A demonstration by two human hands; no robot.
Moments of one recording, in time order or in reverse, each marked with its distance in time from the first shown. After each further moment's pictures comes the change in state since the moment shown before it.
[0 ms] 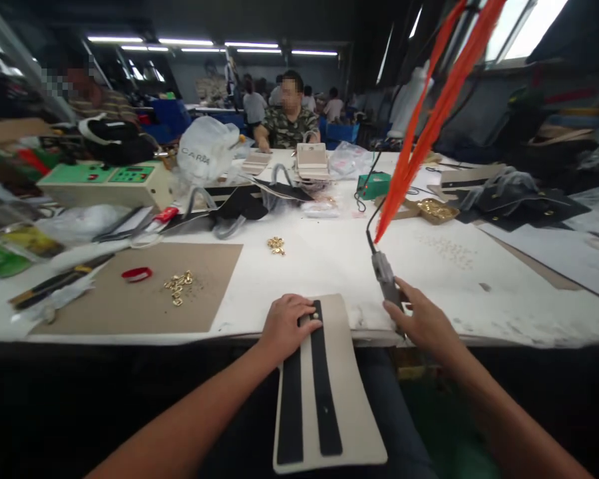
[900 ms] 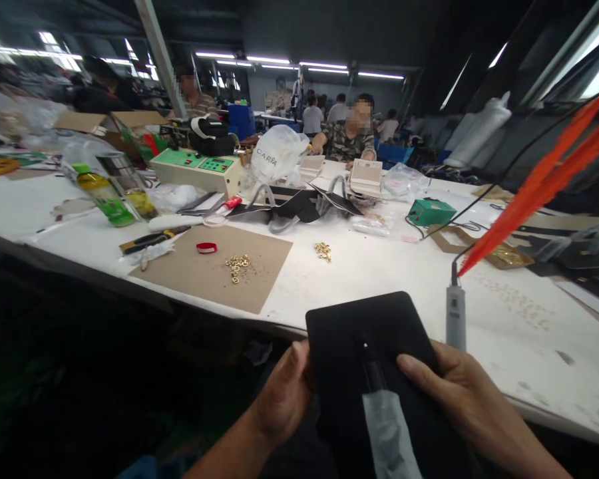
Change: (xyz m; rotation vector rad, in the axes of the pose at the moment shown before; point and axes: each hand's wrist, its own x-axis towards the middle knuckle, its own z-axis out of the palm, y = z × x) left_hand -0.097 0.083 -0.088 -1.717 0.147 -0.514; right_hand -0.060 -0.142 -0.027 0.704 -0.689 0.116
